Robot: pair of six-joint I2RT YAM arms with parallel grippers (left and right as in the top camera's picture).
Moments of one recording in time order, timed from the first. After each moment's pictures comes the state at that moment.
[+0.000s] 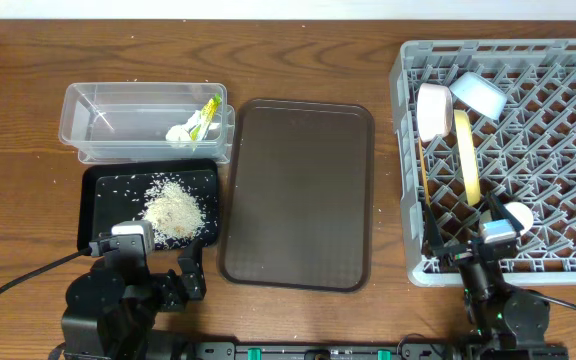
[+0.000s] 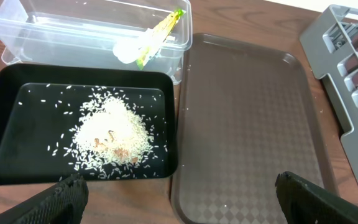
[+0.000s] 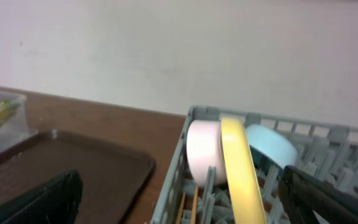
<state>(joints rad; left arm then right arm) -0.13 0.36 0.82 -1.07 0.04 -0.25 0.05 0.02 0.06 0.02 -0.16 -0.04</state>
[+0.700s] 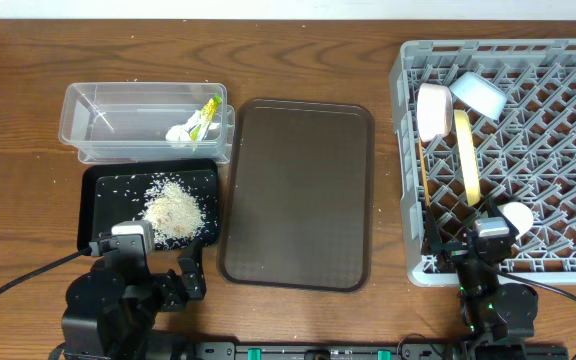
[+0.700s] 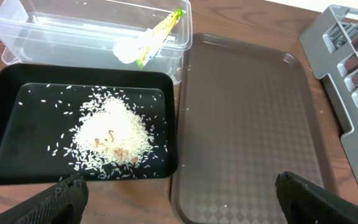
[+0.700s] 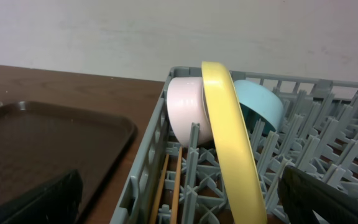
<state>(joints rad) -0.13 0.36 0.82 -1.07 0.04 -0.25 0.05 0.01 0.01 -0.07 -0.07 -0.04</state>
